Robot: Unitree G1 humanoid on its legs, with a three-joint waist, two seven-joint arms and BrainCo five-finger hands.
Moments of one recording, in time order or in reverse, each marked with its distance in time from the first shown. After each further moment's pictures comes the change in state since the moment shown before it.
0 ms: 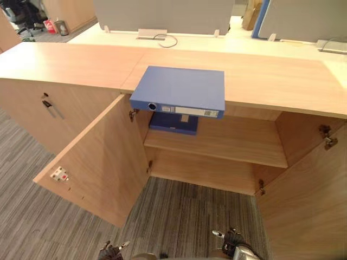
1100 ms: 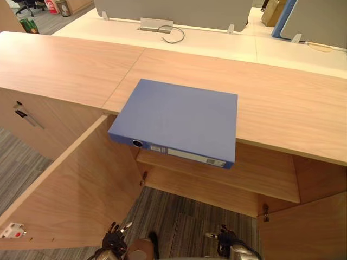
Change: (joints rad) left arm 0.058 -0.005 -0.128 -0.266 -0.453 -0.009 -0.131; right arm -0.007 0.014 0.149 -0.016 -0.046 -0.001 0.019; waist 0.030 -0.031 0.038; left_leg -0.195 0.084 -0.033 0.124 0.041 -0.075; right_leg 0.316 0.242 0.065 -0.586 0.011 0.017
